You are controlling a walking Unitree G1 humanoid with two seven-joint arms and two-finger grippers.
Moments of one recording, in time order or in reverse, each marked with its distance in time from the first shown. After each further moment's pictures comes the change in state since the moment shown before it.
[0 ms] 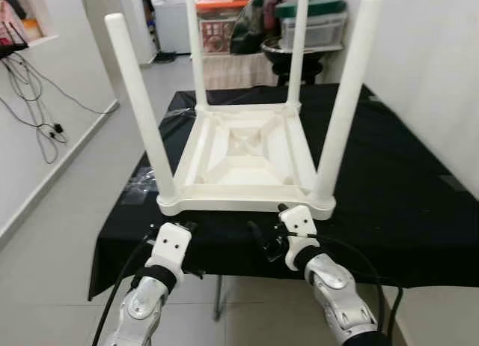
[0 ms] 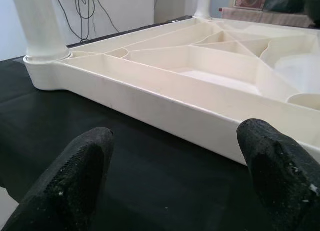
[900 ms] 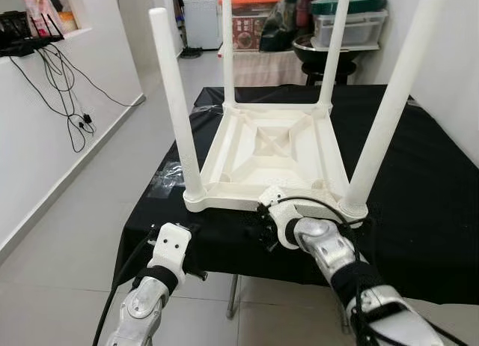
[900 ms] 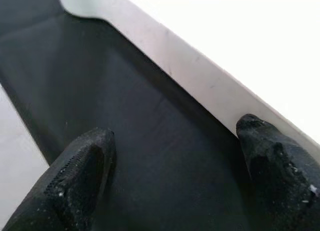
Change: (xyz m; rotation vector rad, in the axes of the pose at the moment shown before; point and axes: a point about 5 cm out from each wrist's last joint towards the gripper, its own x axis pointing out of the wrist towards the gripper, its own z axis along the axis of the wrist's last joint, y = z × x) left arm 0.000 -0.005 -0.002 -0.042 0.016 -0.038; right arm 0.051 -0.026 0.018 -0.054 0.443 0.141
